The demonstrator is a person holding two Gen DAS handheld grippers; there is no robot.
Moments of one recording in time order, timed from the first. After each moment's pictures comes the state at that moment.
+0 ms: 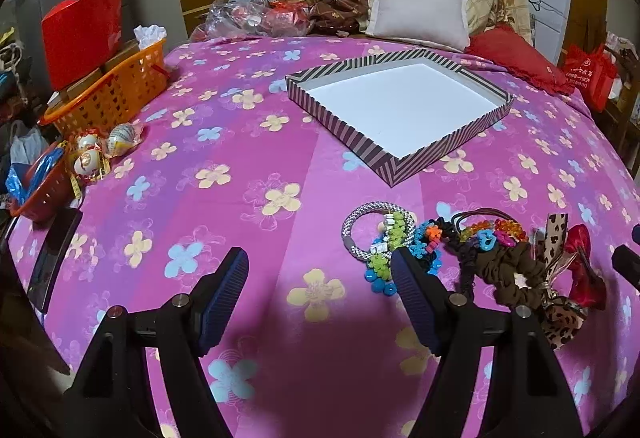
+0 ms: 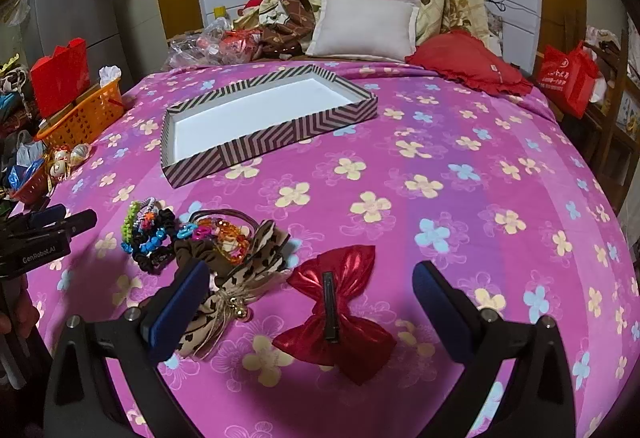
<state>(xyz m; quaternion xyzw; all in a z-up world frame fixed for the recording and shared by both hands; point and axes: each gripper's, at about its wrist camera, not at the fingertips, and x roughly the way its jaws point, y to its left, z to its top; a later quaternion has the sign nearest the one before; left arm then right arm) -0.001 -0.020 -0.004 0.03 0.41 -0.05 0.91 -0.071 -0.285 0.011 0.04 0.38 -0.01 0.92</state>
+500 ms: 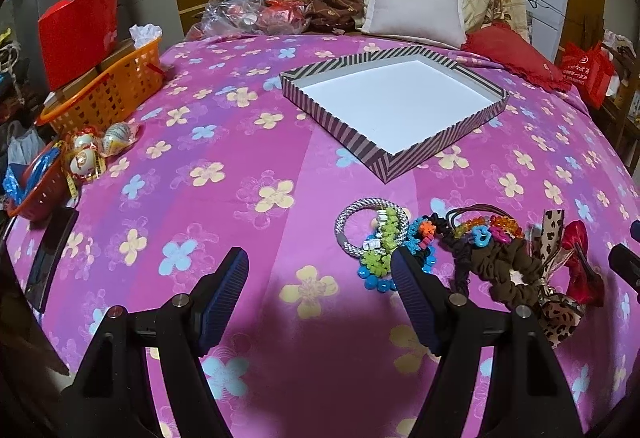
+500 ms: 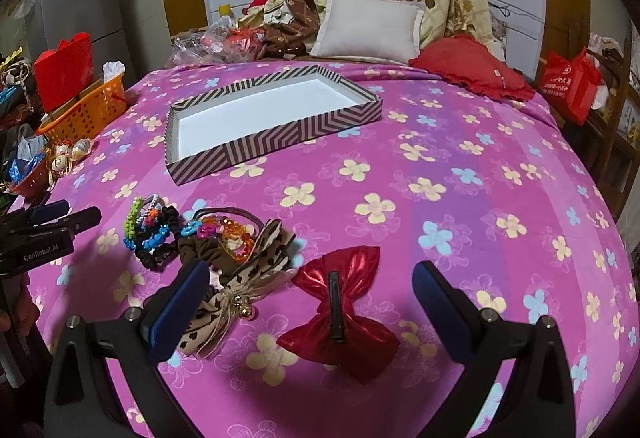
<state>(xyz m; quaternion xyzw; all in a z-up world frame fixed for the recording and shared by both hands) -0.003 -0.025 -0.006 0.04 0.41 -0.06 0.91 -0.074 -0.278 0.011 0.03 0.37 -0.01 0.93</state>
